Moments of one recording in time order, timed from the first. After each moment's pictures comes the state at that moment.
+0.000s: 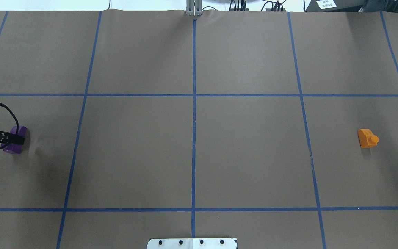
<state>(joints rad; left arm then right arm) -0.85 -1.40 -1.71 -2.31 -2.00 -0.82 1.48 -1.67 1.90 -1.39 2.37 -0.01</state>
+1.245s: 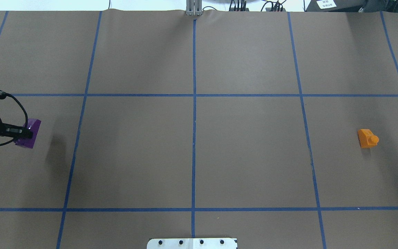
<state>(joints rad) -0.84 -1.45 -1.89 -2.17 -2.03 -0.91 1.48 -1.67 1.90 -1.39 2.37 -0.01</state>
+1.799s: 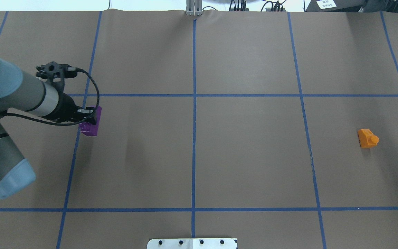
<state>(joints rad) -0.70 -1.88 -1.93 -1.76 -2.01 -1.07 1.48 -1.68 1.90 -1.39 2.37 -0.01</state>
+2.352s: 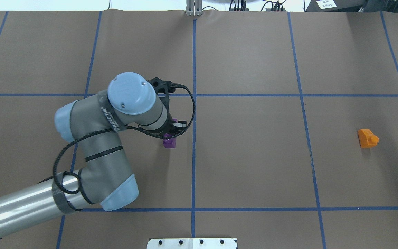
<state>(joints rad) -0.50 -2.30 -1.65 -1.65 -1.87 -1.19 1.48 -1.68 1.89 -1.39 2.37 -0.01</state>
